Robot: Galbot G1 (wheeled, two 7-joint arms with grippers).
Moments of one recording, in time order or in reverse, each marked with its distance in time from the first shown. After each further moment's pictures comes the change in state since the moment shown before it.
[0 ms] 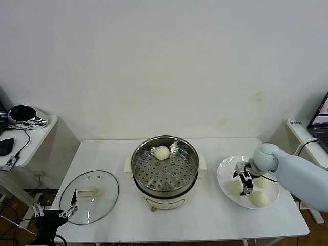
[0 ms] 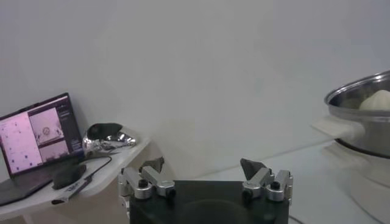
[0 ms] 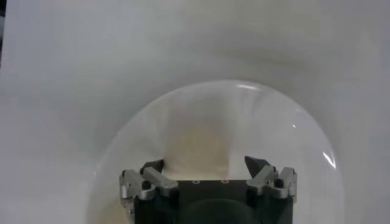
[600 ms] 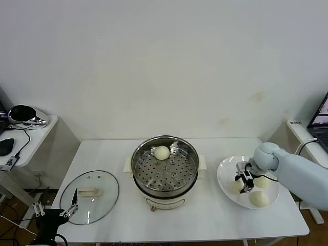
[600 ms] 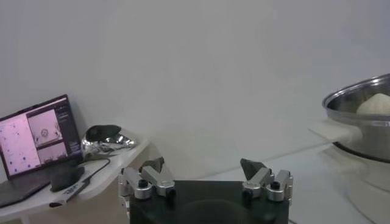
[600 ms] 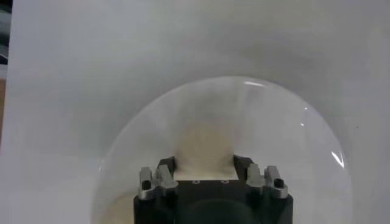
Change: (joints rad) left arm -0.004 0.001 0.003 -0.009 0.000 0.001 0.000; right arm 0.050 -0.027 -0.032 0.026 0.023 -0.008 -0.023
